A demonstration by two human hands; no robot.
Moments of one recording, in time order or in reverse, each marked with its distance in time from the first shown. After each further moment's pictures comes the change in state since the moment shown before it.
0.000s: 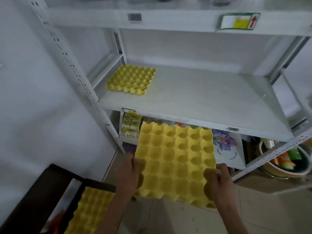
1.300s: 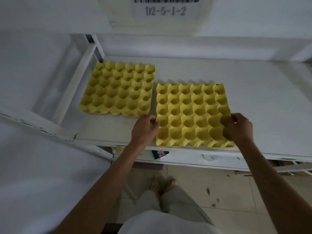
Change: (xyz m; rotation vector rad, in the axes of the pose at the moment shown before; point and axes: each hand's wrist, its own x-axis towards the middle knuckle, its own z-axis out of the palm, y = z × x) left_hand 0.443 0.079 0.058 0.232 -0.311 0.262; right_hand 0.387 -0.127 0.142 -0.274 0.172 0.168
